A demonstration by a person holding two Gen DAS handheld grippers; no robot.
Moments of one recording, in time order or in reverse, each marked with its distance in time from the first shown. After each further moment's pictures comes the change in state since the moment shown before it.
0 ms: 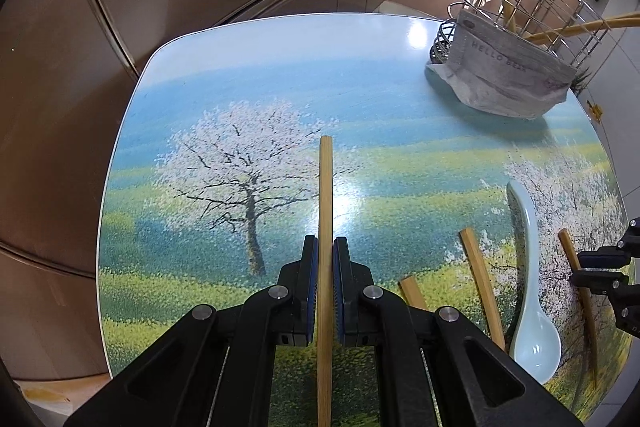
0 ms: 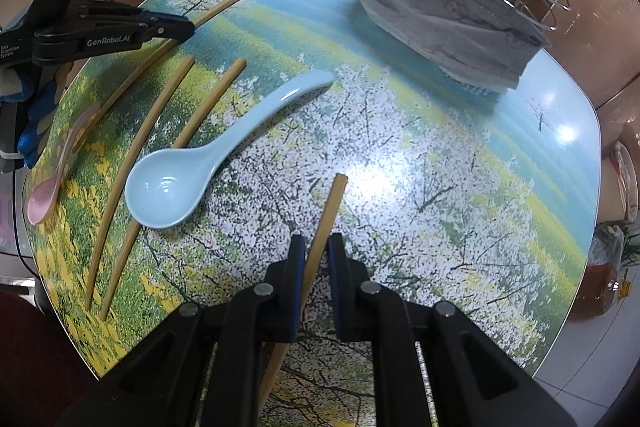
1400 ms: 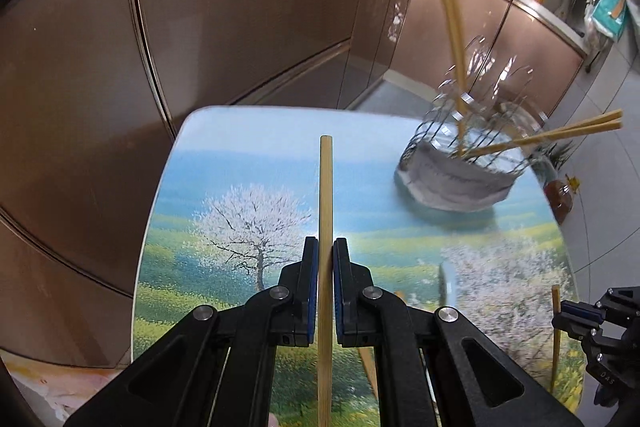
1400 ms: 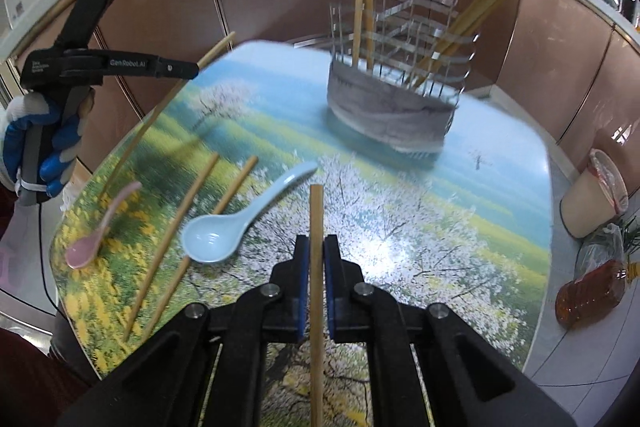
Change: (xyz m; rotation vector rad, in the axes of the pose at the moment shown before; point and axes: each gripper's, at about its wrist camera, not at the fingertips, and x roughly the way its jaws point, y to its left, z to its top) left arm -0.101 0.011 0.026 -0.131 -0.217 -0.036; right arm -0.079 0.014 -0.019 0.113 -0.412 -0.020
